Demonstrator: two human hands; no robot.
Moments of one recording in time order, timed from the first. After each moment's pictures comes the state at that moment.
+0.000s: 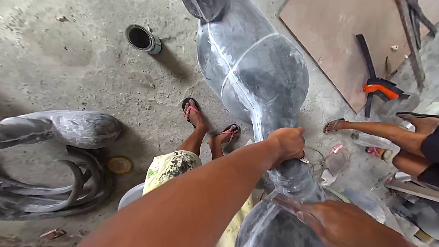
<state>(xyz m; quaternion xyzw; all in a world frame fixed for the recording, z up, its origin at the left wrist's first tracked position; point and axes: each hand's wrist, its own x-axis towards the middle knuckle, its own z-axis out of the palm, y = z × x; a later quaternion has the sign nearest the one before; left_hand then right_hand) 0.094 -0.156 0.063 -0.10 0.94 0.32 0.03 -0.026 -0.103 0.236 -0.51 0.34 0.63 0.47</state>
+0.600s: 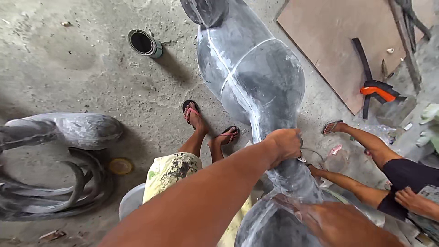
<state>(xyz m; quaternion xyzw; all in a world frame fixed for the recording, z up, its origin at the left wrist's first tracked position) 0.095 -0.160 0.068 -0.11 0.94 0.32 0.05 -0.023 -0.104 0.245 -0.53 0.35 0.63 0.45</state>
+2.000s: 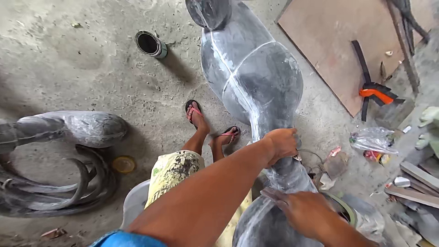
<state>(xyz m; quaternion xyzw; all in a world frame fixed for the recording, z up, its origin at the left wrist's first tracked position) 0.091 -0.150 0.068 -0.11 0.94 0.32 0.05 0.008 -0.083 0.231 -0.51 0.36 0.65 0.43</state>
